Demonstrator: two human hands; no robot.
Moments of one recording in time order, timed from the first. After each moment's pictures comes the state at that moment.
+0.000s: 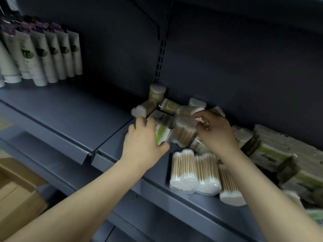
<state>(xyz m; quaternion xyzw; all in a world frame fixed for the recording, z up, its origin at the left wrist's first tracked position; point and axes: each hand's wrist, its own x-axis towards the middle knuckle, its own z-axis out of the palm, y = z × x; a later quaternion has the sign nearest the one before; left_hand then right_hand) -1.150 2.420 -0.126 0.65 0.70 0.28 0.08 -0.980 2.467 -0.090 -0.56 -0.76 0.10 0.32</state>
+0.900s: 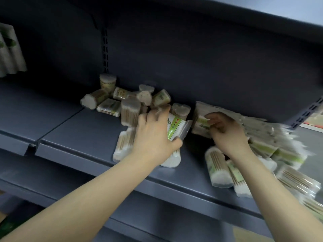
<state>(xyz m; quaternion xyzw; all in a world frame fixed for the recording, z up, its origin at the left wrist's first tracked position) -1.012 2.372 -0.101 0.74 0.59 0.32 0.09 -0.828 2.382 -0.084 -0.67 -0.66 0.08 0.33</state>
